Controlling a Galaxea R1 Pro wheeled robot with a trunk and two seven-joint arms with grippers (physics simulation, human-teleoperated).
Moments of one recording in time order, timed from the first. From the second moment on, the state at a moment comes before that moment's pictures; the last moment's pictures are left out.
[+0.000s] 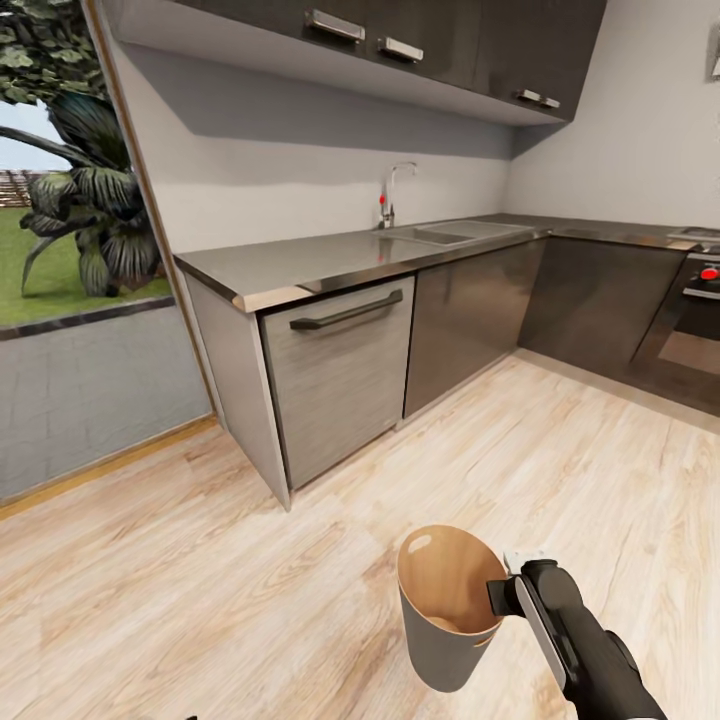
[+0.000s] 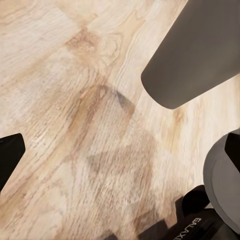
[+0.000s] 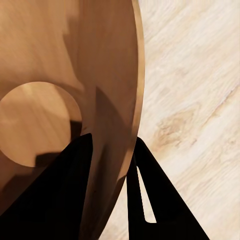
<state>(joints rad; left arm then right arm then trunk) 0.01 0.12 0.45 -0.87 -0.01 0.05 -1.16 -0.39 -0.06 0.00 -1.14 0.00 0.99 -0.06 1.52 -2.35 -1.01</state>
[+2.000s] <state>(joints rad) 0.01 0.12 0.45 -0.87 -0.01 0.05 -1.16 -0.38 -0.06 0.01 -1.14 0.01 0.99 -0.06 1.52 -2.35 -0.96</state>
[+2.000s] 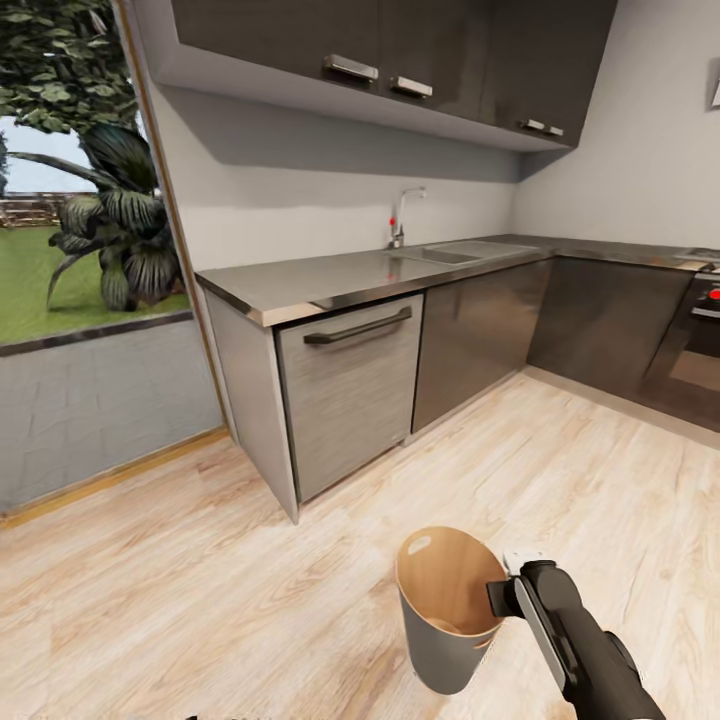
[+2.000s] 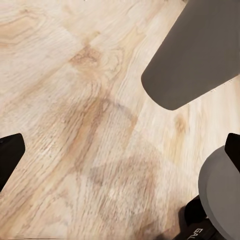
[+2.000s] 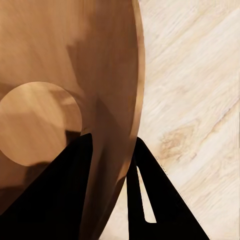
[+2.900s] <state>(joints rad) 0.01 0.12 0.45 -0.87 -0.01 0.05 -1.16 -0.38 -0.04 0.01 -1.14 0.00 0.99 -0.06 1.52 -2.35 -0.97</state>
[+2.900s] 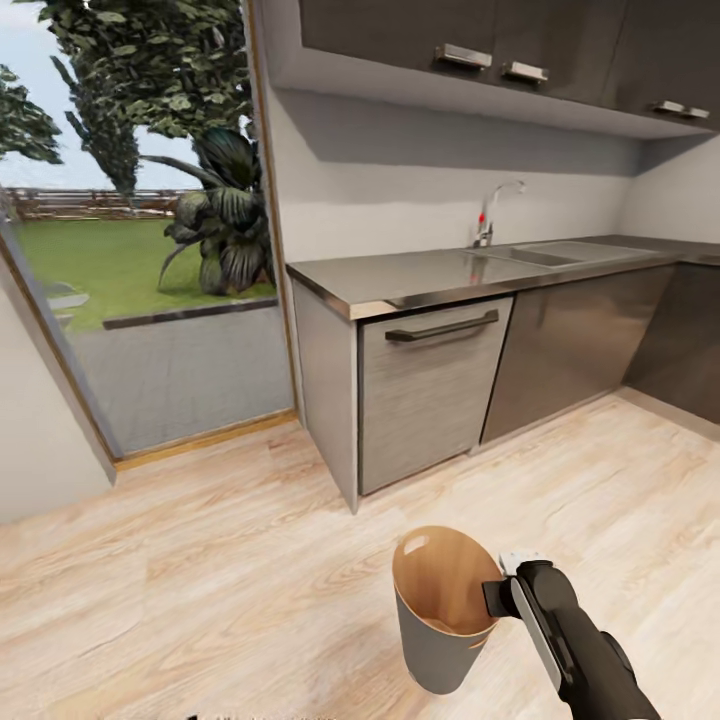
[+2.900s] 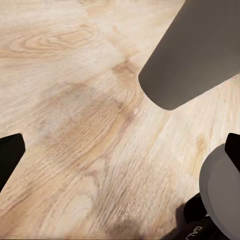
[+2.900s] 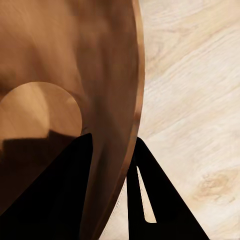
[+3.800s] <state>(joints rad) 0.01 0.12 0.45 -0.87 -0.01 0.05 -1.16 -0.38 -0.04 0.01 -1.14 0.00 0.99 -0.06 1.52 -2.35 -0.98</state>
